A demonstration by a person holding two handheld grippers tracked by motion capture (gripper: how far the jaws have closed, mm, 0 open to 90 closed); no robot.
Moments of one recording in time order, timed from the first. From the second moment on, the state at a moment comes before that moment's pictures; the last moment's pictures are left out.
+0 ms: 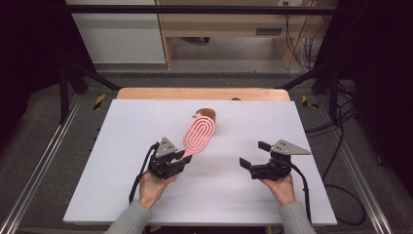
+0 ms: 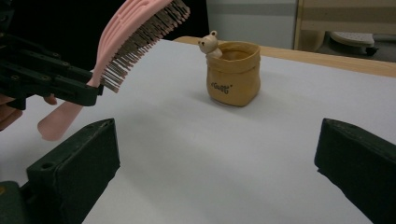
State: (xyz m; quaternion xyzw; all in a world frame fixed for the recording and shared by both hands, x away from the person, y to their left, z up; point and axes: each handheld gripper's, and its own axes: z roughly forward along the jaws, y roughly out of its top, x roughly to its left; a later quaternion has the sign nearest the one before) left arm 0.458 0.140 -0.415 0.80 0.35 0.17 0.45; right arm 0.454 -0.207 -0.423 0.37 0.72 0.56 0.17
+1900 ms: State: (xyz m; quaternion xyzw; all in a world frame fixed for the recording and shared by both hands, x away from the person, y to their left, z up) left arm 0.430 0.079 -0.414 0.81 0.28 0.20 0.47; right arm 0.455 -0.173 -0.413 0.37 0.70 0.60 0.09
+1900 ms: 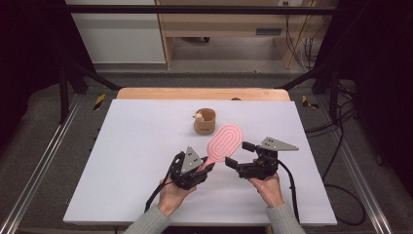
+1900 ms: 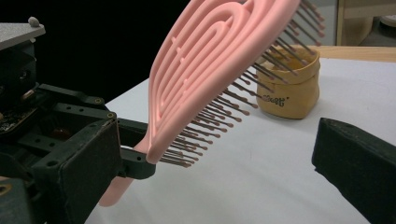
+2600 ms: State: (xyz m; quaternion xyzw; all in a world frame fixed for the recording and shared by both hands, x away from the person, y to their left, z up) left arm 0.424 0.062 -0.423 0.81 0.27 0.18 0.48; right arm 0.458 -0.179 -0.415 0.38 0.70 0.61 0.06
